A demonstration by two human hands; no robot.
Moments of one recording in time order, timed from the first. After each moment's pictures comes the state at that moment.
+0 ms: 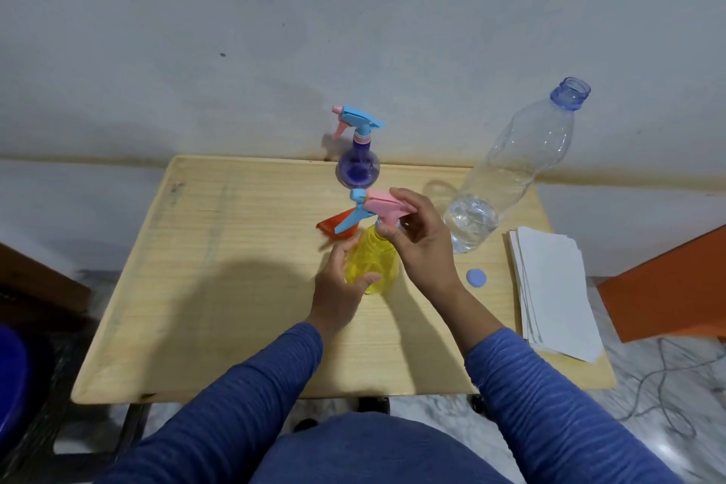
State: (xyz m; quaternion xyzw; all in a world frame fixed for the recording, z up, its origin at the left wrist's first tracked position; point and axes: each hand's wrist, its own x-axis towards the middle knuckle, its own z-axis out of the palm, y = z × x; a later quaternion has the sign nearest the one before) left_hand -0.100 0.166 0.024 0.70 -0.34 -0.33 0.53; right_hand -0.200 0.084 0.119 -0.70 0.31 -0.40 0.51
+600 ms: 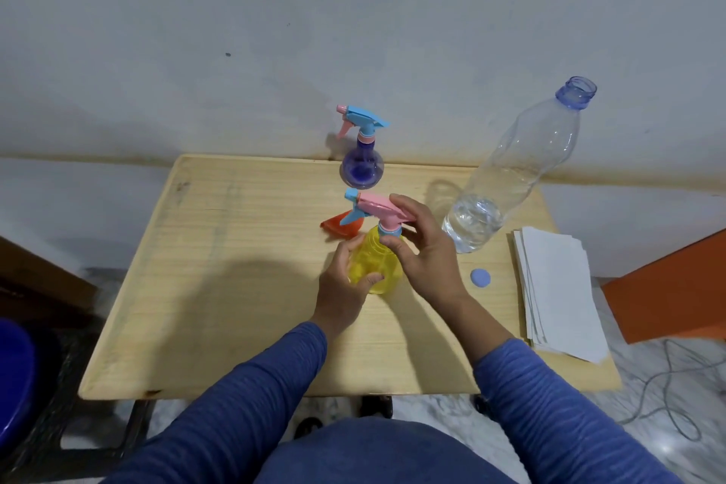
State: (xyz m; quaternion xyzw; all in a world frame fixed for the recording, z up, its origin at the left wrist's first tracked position) left_hand -0.101 0.169 0.028 0.71 -0.35 -0.32 0.52; right_hand -0.207 0.089 0.114 -0.76 0.30 -0.36 0.45
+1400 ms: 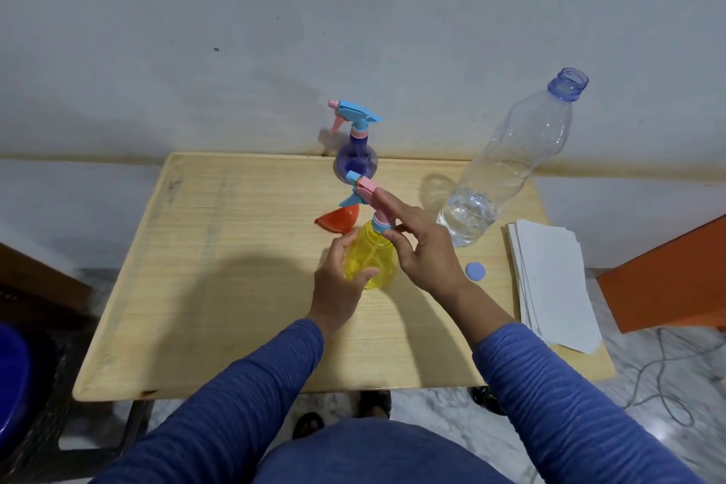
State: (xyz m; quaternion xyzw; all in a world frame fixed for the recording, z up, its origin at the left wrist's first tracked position) left_hand -0.102 0.167 0.026 0.72 -0.35 -0.30 0.51; right_hand -0.213 0.071 0.105 -0.85 0.24 -0.33 0.34
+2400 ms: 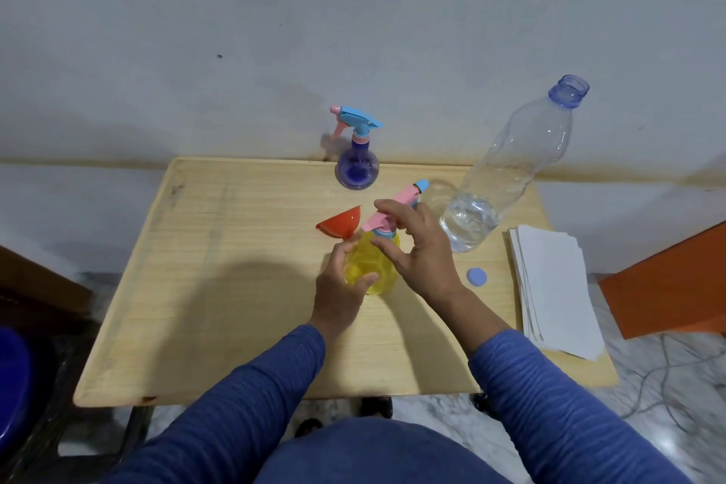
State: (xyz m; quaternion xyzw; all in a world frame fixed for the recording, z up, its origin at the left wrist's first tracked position) left_hand -0.103 0.167 0.025 0.72 -0.33 -0.32 0.52; right_hand -0.205 0.078 0.108 -0.84 0.30 -0.34 0.30
